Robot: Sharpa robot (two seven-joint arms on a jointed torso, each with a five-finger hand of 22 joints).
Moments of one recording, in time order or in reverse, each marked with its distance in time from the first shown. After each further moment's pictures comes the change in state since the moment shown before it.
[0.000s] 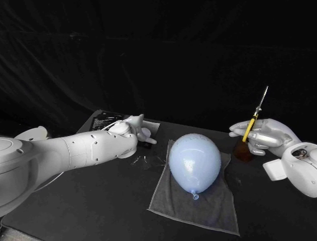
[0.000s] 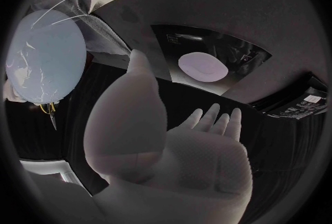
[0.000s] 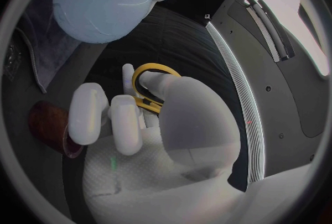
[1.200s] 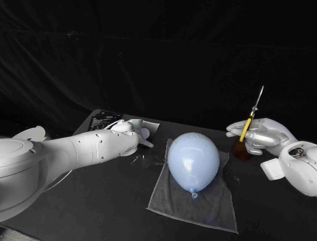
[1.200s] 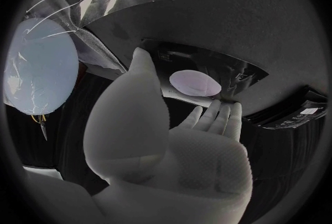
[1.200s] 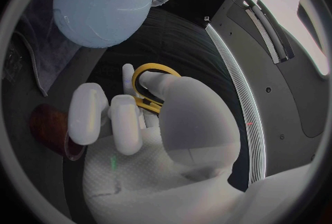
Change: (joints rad) left arm -0.011 0.067 0.013 -0.105 0.010 0.124 -0.011; left_hand 0.141 0.000 0.141 0.019 0.012 0.066 0.004 0.035 0.044 0.146 -0.009 0.073 0.027 0.185 -0.020 0.070 0.124 0.000 0.134 -0.006 0.037 0.025; right arm -0.002 -0.001 0.000 0.007 -0.011 0.013 -0.005; right_hand 0.001 0.001 0.000 0.000 0.000 -0.002 0.002 -0.002 0.002 0.000 0.000 -0.003 0.002 0.000 0.000 -0.004 -0.001 -0.006 0.000 0.000 0.000 0.000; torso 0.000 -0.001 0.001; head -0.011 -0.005
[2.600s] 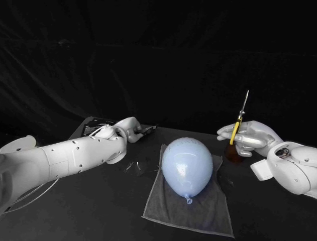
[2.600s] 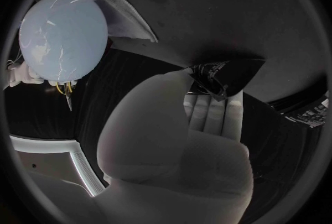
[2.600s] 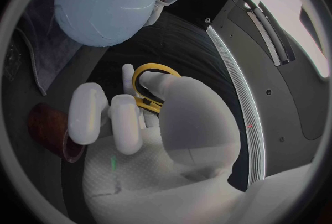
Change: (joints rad) left arm 0.015 -0.133 0.032 0.193 0.091 -0.194 0.223; left_hand 0.156 0.198 0.649 -0.058 -0.017 0.744 0.037 0.352 0.208 0.608 -0.139 0.090 -0.010 0.711 -0.150 0.164 0.103 0.119 0.575 -0.052 0.262 0.095; right arm -0.002 0.021 0.000 -0.030 -0.018 0.006 -0.004; right_hand -0.003 -0.003 0.000 0.000 0.000 0.002 -0.002 0.004 0.001 0.000 0.000 -0.004 0.001 -0.004 -0.004 -0.007 -0.006 -0.001 0.000 0.000 -0.004 0.000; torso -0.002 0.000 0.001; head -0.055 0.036
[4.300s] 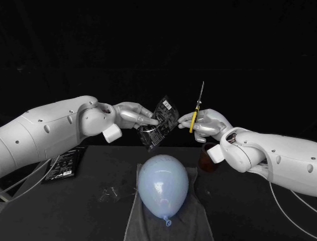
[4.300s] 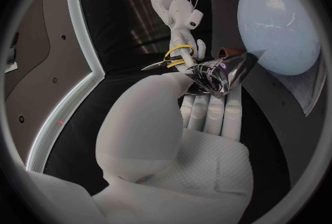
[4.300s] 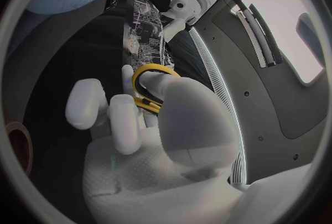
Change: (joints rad) left arm 0.309 0.130 0.047 -0.085 0.985 0.874 0.104; left_hand -0.094 0.023 0.064 -0.095 -0.005 0.001 0.006 -0.004 0.001 0.123 -0.015 -0.099 0.001 0.091 -0.018 -0.025 -0.013 -0.003 0.000 -0.026 0.129 0.074; right arm 0.068 0.158 0.013 -0.179 0.032 0.019 0.180; right_hand 0.021 -0.003 -0.043 -0.037 0.000 -0.053 0.050 -0.046 -0.009 0.001 -0.009 -0.053 -0.043 0.000 0.040 0.002 -0.012 0.016 -0.060 0.039 -0.097 -0.054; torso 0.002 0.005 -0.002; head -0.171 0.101
